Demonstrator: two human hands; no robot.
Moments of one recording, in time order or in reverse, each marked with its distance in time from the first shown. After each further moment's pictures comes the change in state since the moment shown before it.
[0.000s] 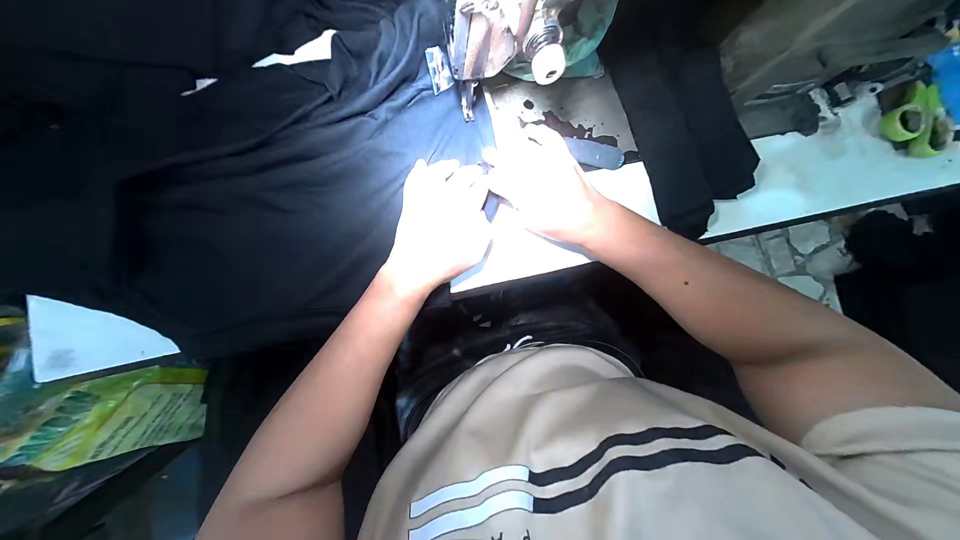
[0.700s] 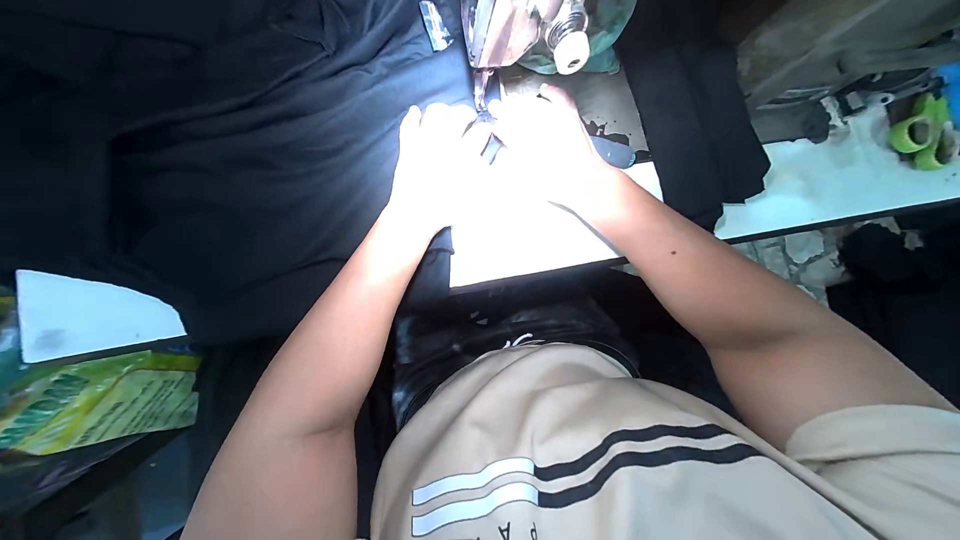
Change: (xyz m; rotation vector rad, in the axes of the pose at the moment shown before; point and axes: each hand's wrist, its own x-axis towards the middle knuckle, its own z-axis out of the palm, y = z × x) left_hand 0.040 -0.029 -0.001 0.081 -0.014 -0.085; right_hand 0.028 0.021 0.005 -0.012 -0.046 0.146
